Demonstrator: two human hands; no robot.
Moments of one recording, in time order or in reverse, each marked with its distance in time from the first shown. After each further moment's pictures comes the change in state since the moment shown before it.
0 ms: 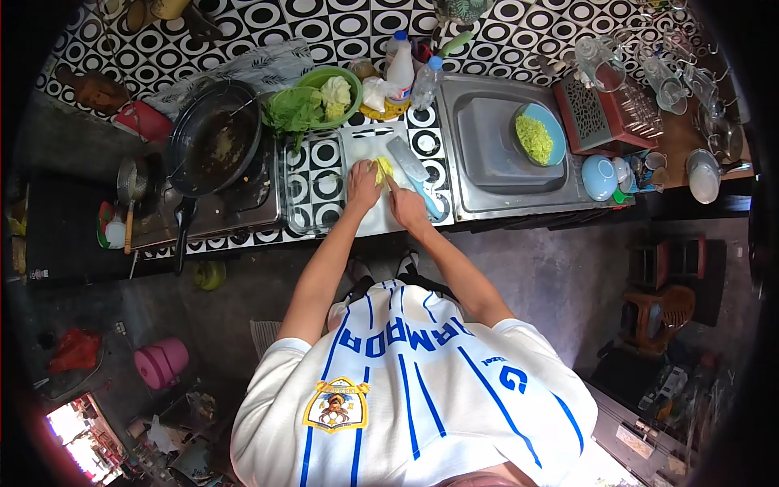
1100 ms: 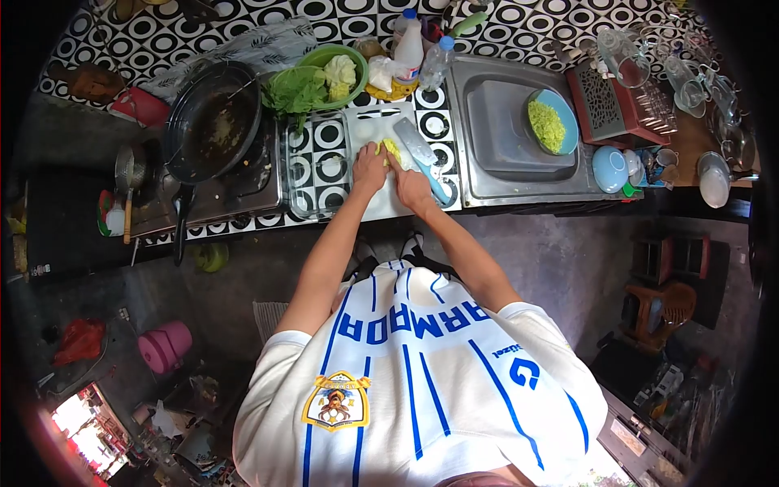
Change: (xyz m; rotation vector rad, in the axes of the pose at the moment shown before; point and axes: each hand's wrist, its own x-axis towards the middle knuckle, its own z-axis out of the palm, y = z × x) left_hand 0.006 0.005 -0.001 0.095 -0.167 -0.073; right_hand 0.017 0.009 0.013 -0.114 -0.194 0.015
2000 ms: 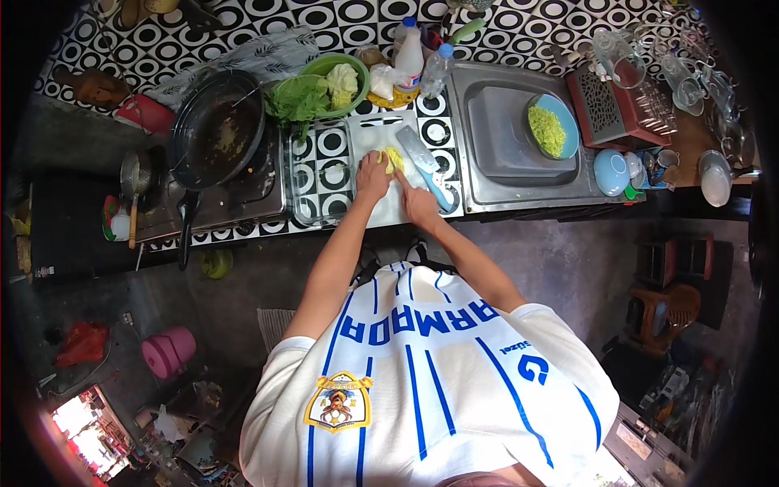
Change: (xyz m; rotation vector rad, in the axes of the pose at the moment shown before) left_hand -0.001 0.003 0.001 -0.026 -0.015 -0.023; right_hand -0.031 -0.001 -0.012 0.037 -0.057 0.053
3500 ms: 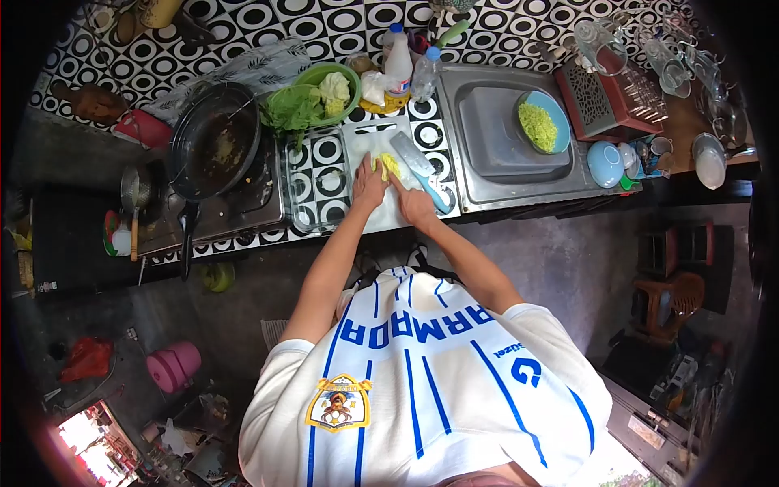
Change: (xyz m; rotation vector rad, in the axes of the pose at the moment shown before) left_hand -0.010 0.003 0.000 -0.037 -0.068 -0.042; right_hand 0.007 0.012 0.020 -0.113 0.084 -0.067
